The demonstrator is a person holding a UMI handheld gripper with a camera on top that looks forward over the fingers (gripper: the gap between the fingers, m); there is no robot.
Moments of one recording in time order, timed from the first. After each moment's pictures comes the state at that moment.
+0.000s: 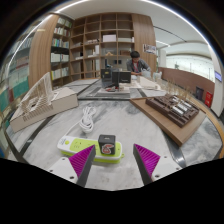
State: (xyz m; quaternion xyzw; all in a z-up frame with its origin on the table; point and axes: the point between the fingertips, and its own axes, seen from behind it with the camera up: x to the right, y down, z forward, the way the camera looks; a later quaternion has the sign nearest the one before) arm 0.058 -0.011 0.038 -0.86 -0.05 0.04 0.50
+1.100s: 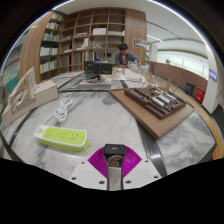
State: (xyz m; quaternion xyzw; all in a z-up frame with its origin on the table) arm 0.154 -0.025 0.015 -0.88 -0.02 -0.02 0.47
